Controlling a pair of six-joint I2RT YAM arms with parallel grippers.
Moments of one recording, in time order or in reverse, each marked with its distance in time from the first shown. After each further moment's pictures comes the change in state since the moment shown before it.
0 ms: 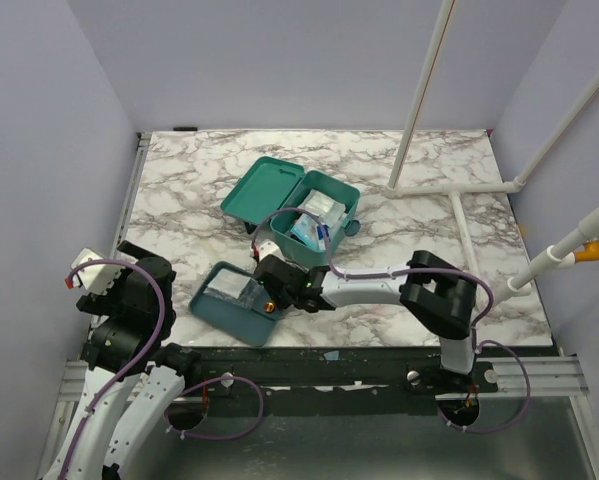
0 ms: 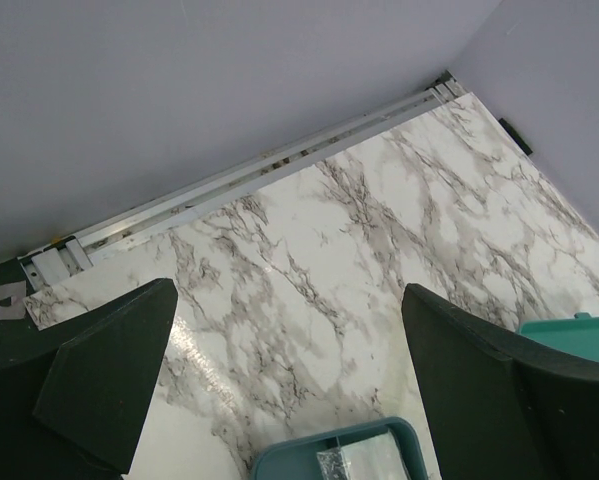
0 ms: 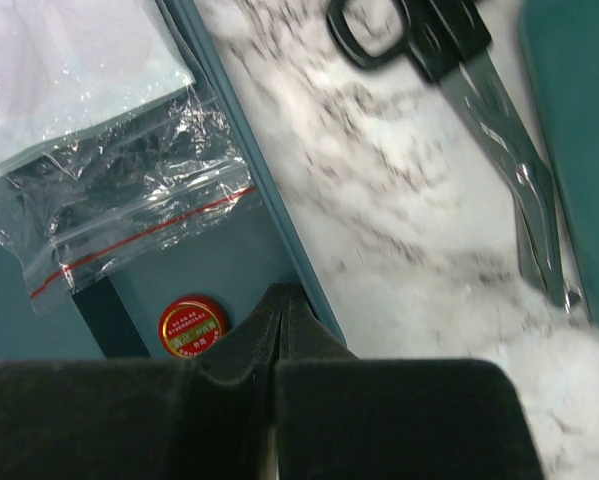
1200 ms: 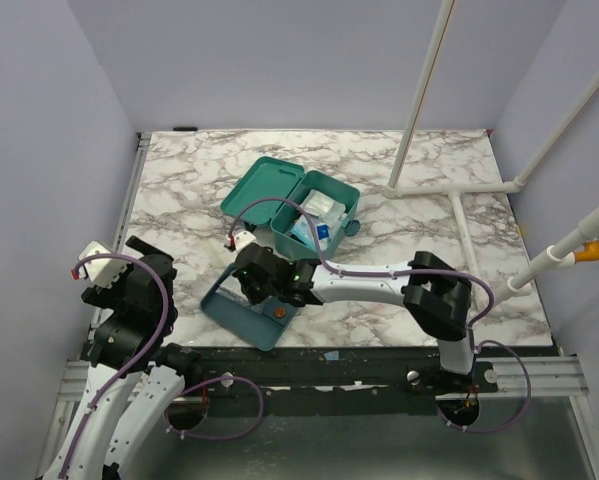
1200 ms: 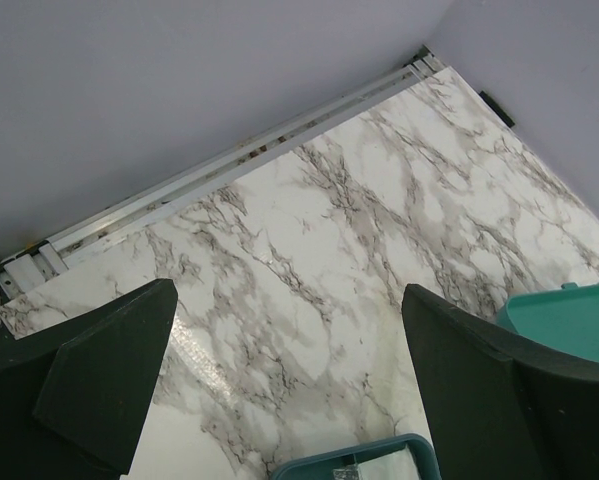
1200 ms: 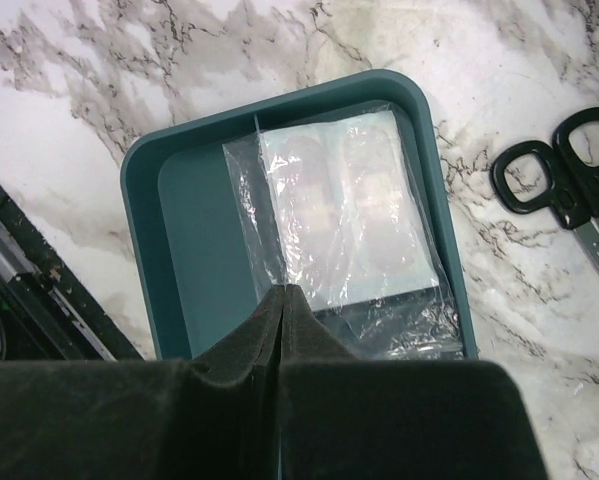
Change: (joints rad) left arm 0.000 0.011 -0.017 0.070 0.062 0.070; right arm 0.032 -0.027 0.146 0.009 -0.133 0.021
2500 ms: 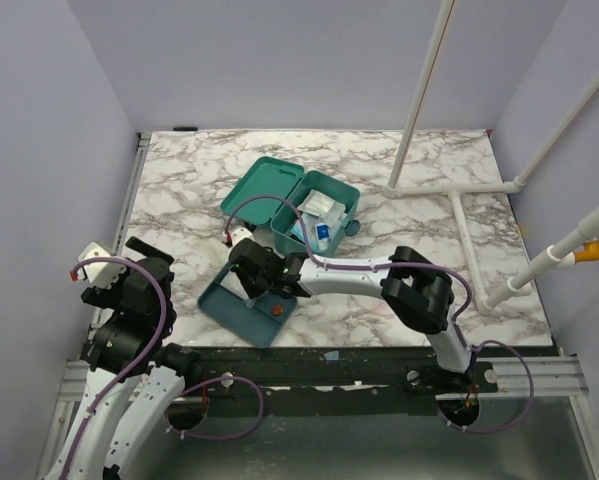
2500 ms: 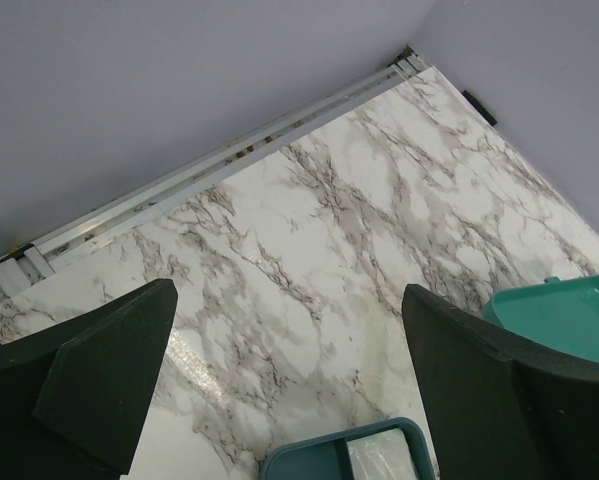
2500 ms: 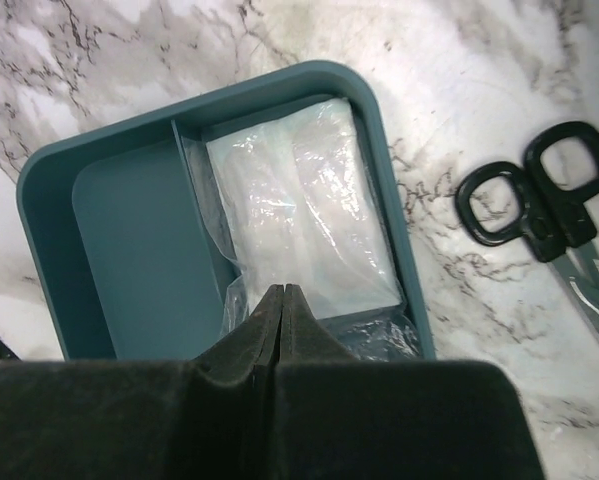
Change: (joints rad) left arm 0.000 -0.027 -0.008 0.030 0.027 0.026; right arm -0.045 0.159 0.117 -0.050 0.011 -0.014
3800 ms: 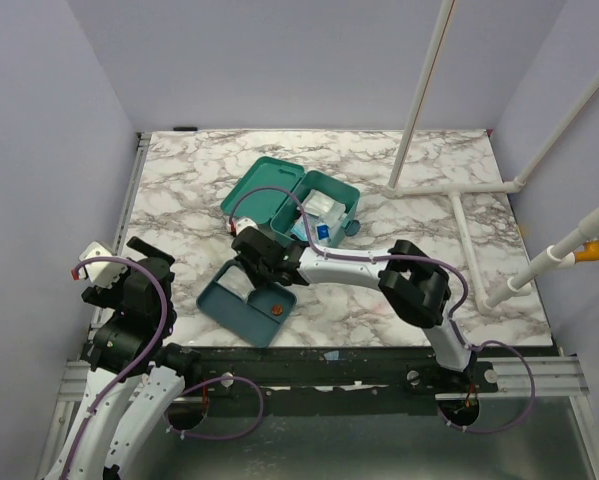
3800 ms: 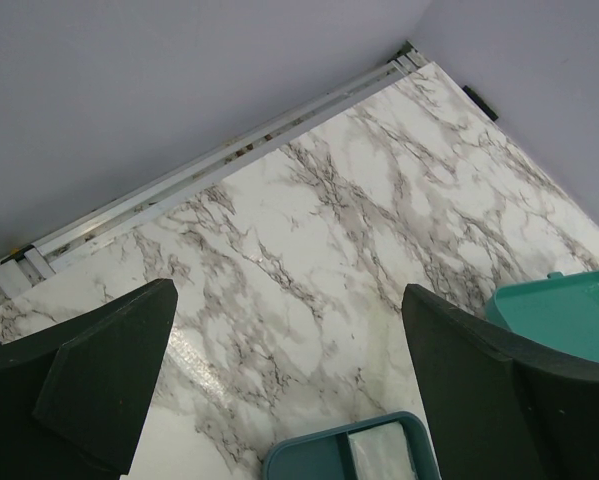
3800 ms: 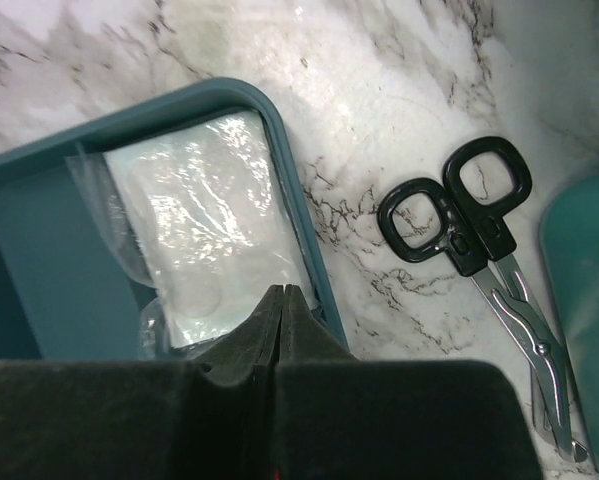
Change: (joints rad) left arm 0.000 -0.002 -0.005 0.005 0.006 0.013; right arm -0.050 0.039 0.066 -0.091 0.013 -0.039
